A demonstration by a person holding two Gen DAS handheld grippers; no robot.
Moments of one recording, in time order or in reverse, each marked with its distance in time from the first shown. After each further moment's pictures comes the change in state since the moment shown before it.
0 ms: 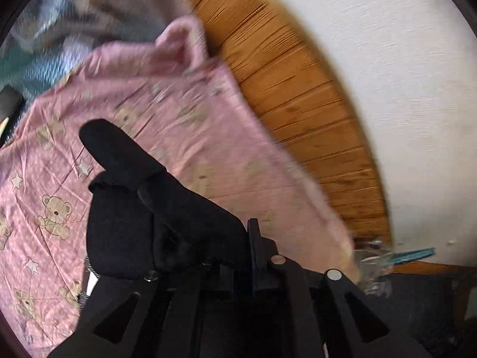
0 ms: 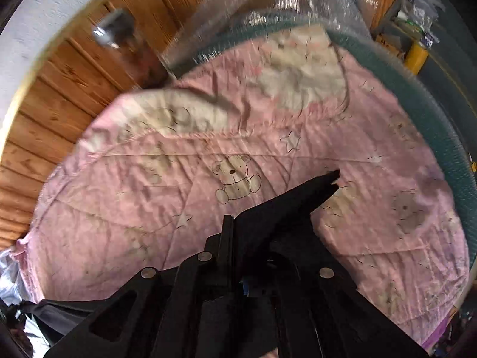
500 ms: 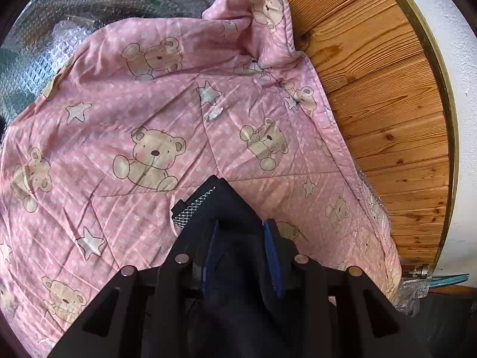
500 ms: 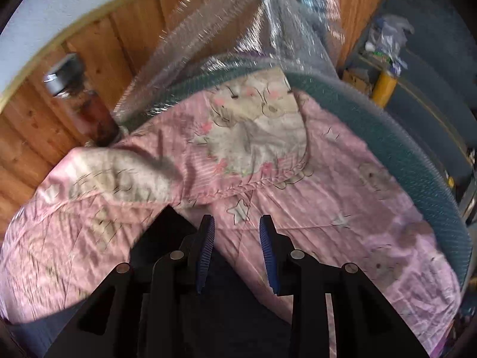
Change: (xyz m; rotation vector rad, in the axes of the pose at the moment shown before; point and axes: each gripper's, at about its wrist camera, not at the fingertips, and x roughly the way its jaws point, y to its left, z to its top) left arm 0.036 0.043 0.080 -0.019 -0.043 0.056; right arm -0.037 -0.023 0.013 -0.036 -0.300 -0.101
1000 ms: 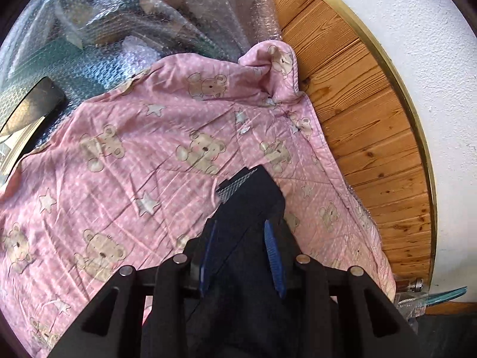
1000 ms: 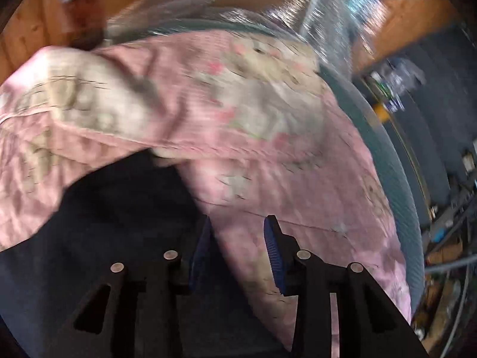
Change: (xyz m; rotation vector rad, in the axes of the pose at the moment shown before) left arm -0.076 0.023 -0.077 -0.043 -0.174 0.007; right arm 0.074 0.028 0.005 -0.226 0.157 -0.285
